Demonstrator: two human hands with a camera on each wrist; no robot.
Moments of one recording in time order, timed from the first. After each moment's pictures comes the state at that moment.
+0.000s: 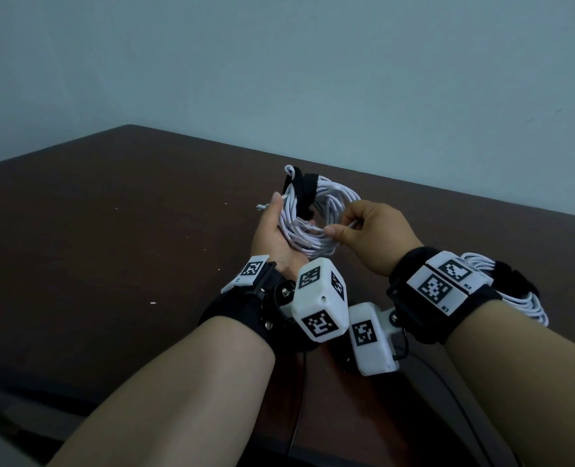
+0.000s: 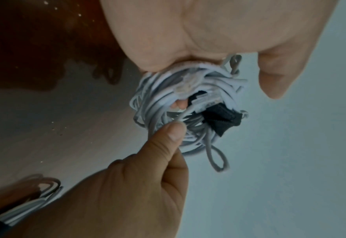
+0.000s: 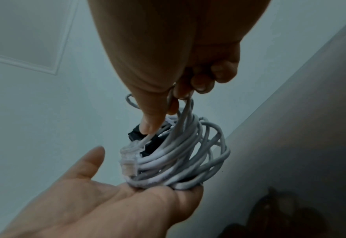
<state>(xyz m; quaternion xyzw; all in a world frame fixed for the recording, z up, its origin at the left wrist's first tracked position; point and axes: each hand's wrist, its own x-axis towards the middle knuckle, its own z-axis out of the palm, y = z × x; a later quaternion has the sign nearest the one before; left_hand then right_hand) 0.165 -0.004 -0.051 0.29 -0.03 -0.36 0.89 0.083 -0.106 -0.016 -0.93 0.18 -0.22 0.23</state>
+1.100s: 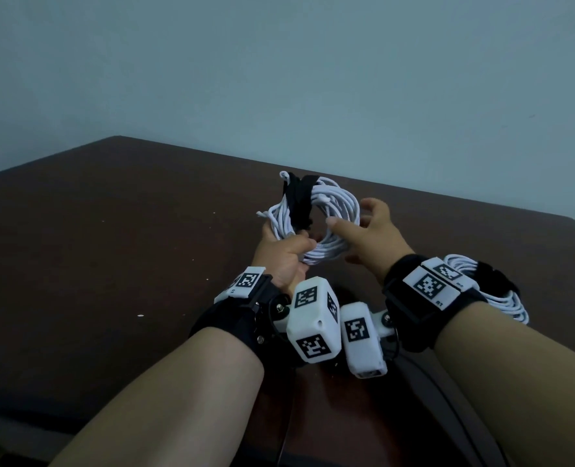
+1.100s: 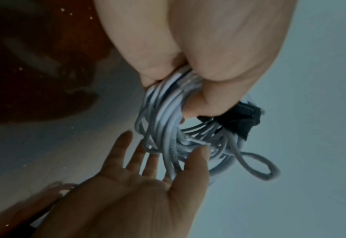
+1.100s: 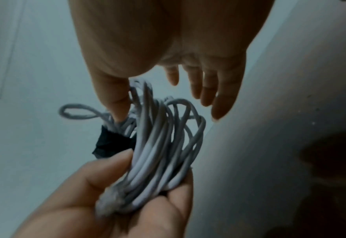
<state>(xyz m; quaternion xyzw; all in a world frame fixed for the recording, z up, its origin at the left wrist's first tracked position) 0.147 -0.009 -0.056 0.36 -0.11 -0.29 0.88 0.080 -0.121 -0.026 -0.78 0.28 -0.23 0.51</state>
